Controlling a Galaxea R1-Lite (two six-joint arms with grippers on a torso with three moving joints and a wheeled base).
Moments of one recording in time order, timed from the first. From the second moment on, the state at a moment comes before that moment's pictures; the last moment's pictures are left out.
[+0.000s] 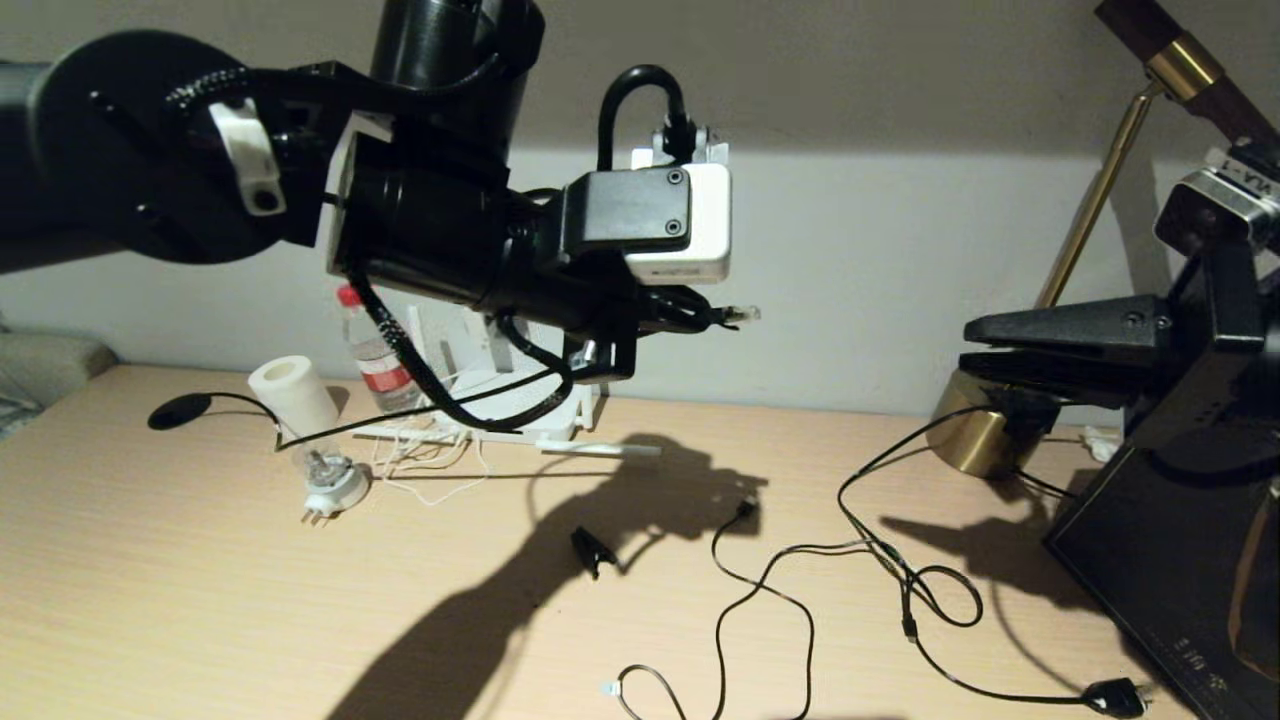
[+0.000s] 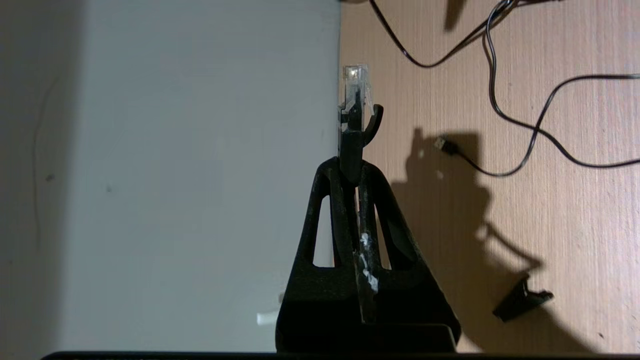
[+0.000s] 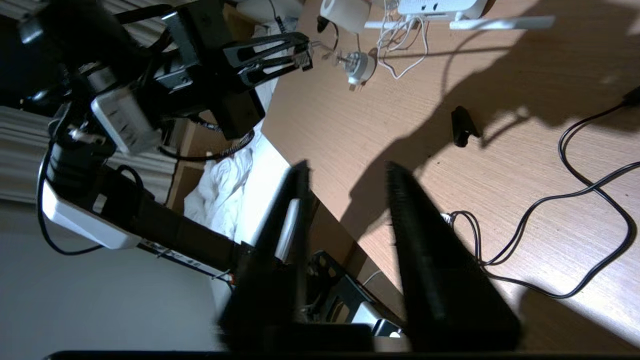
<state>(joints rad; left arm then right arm) -0.68 1.85 -1.87 0.44 -0.29 1.20 0.22 1.31 -1.00 -0.09 0.78 0.76</state>
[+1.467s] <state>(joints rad) -0.69 1.78 -1.79 0.44 -0.30 1.25 0.50 1.58 -1.24 -0.17 0.65 0.62</state>
